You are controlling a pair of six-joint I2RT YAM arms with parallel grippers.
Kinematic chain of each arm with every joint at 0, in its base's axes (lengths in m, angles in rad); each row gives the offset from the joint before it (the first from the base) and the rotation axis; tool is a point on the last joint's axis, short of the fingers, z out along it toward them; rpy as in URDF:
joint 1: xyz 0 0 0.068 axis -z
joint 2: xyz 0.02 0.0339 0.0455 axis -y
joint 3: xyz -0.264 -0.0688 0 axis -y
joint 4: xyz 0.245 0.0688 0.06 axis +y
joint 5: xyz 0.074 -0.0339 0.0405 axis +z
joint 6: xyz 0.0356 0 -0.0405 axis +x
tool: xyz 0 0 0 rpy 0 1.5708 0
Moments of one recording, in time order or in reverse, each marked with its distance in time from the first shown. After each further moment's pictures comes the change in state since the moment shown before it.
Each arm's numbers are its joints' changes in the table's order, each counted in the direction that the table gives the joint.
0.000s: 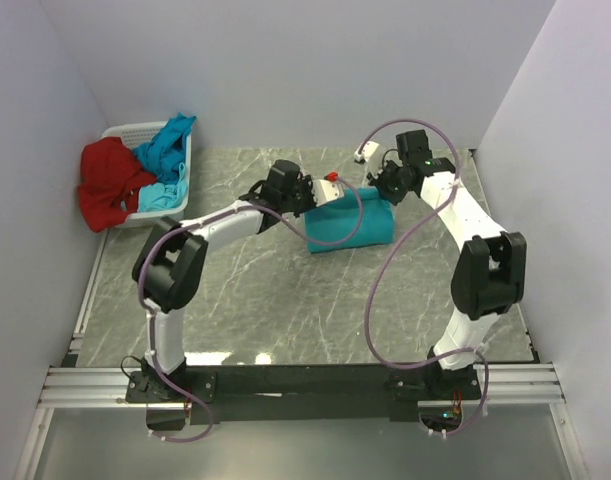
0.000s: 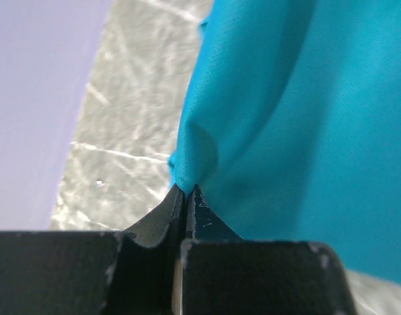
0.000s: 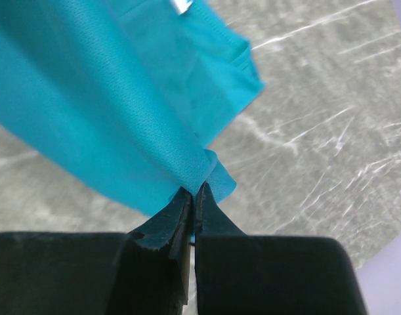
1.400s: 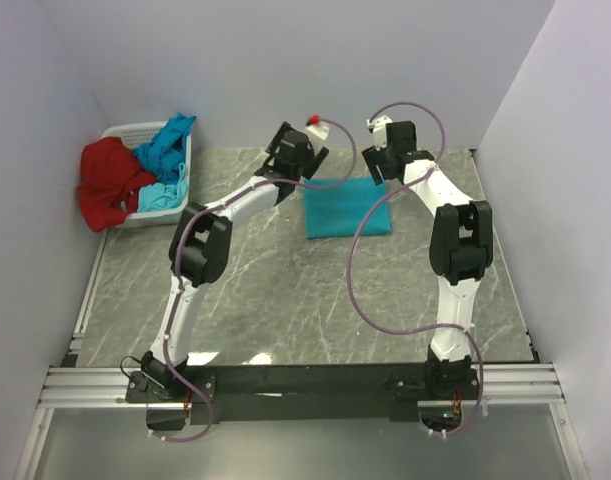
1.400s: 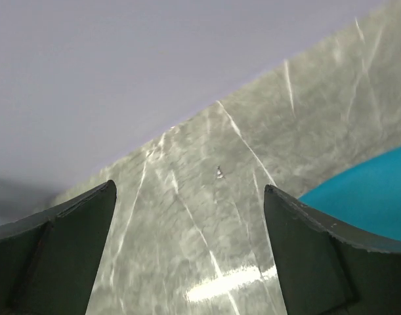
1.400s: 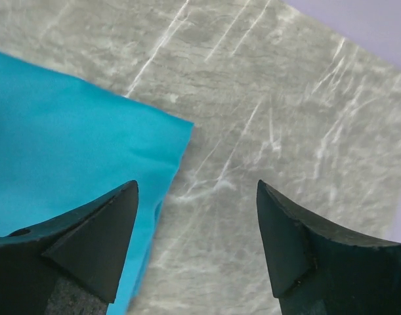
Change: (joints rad) left arm -0.060 -0.384 0.529 -0.053 0.600 -0.367; right arm 0.018 -0.367 0.248 -0.312 -0.369 0.396
